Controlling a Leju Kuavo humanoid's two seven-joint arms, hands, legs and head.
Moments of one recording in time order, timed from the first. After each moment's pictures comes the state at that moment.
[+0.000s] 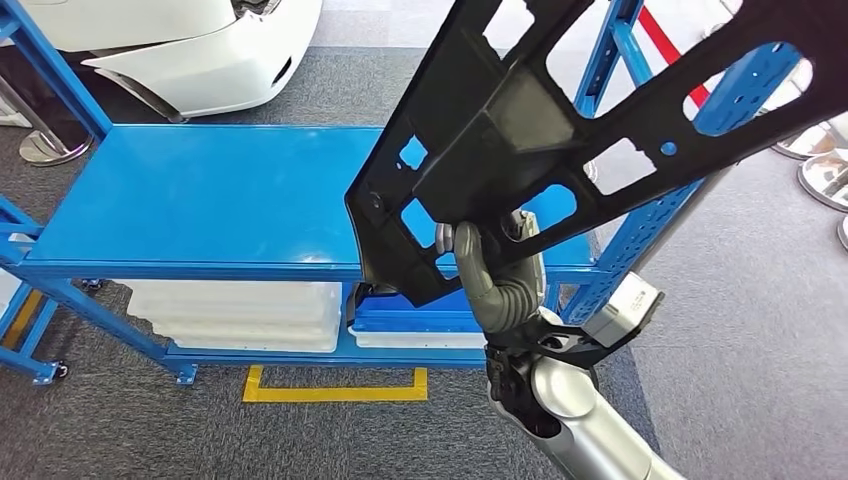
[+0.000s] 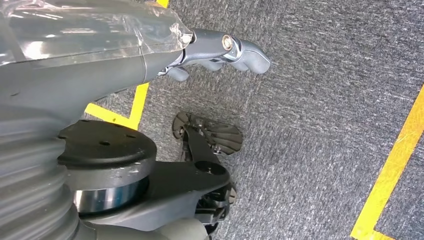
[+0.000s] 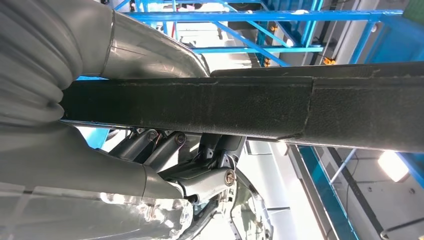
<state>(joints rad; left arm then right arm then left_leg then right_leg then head) -0.12 -0.07 -1.05 -0.25 1.40 0.55 -0.44 -0.39 -0.13 0.65 -1.65 -0.46 -0.18 -0.48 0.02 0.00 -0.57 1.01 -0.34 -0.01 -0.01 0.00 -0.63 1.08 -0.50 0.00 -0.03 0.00</state>
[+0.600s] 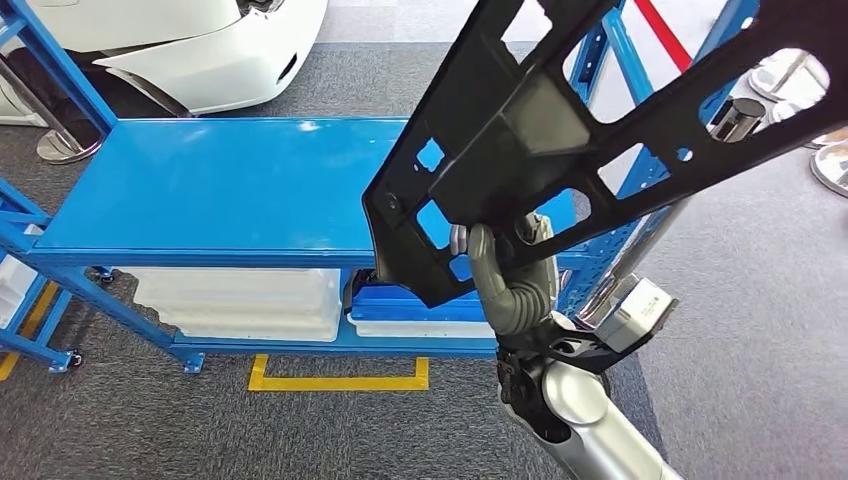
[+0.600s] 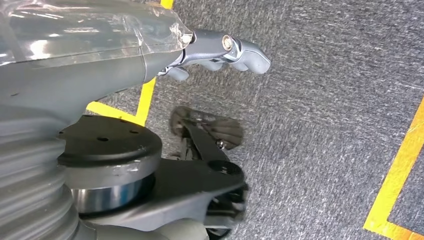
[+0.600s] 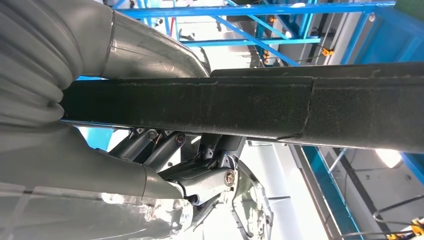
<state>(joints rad) -0.12 -0.07 -1.05 -0.25 1.39 0.52 -0.44 -0.36 -0.14 0.63 -1.66 -0.44 -0.19 -0.46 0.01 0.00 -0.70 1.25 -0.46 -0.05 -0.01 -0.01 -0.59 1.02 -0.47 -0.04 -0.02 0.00</state>
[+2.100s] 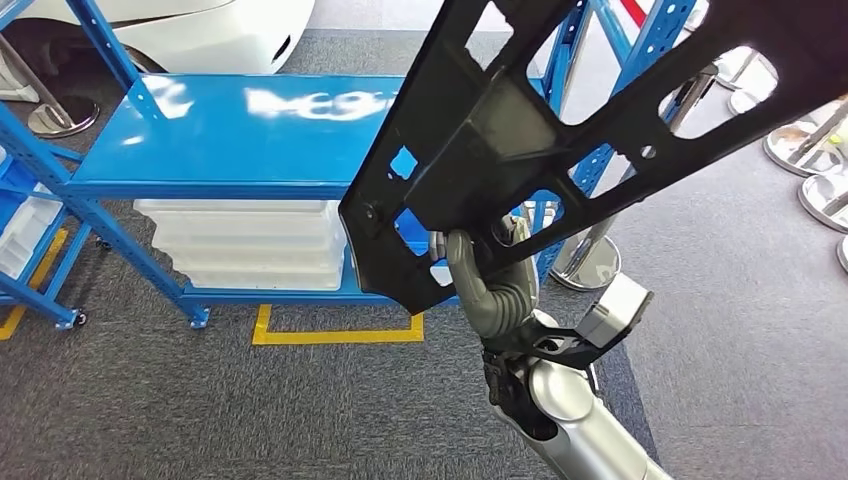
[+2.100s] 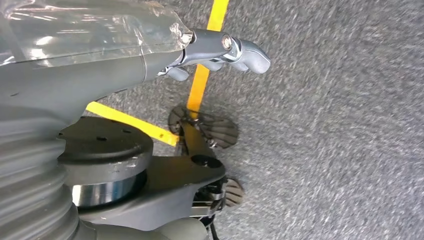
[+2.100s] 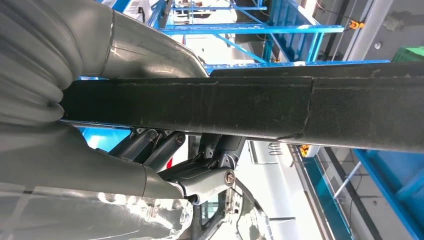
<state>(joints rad) -0.12 -0.07 -1.06 -0.24 1.41 0.51 -0.44 -0.34 -0.12 0.61 -1.66 -0.43 -0.13 -0.45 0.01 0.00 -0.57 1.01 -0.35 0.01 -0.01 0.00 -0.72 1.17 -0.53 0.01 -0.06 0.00</state>
